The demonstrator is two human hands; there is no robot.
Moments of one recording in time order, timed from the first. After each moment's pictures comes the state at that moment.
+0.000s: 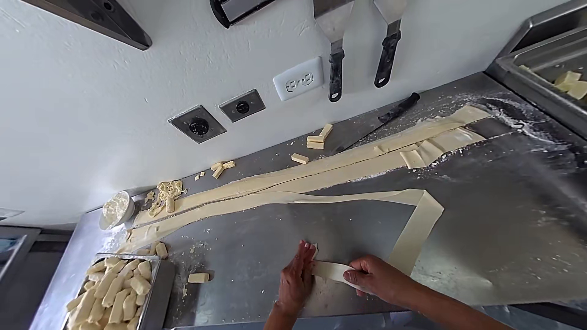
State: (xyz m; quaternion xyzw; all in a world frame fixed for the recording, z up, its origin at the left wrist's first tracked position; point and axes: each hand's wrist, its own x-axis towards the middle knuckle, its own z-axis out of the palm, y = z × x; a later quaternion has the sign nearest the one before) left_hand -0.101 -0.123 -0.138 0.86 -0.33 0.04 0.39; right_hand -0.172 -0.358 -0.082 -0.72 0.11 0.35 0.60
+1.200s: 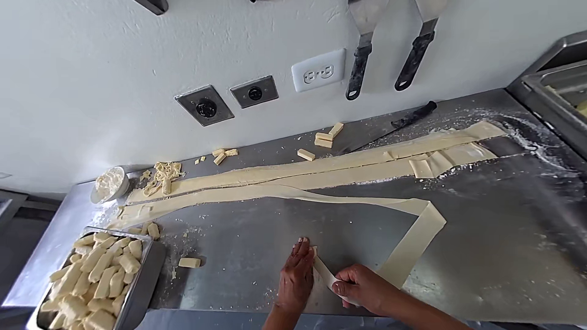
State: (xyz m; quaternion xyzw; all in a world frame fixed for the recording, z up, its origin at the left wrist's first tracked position) left_hand -0.120 -0.140 -0.136 0.87 -0.30 0.06 0.40; right_hand -0.170 -0.345 -0.087 -0.71 0.06 0.40 0.58
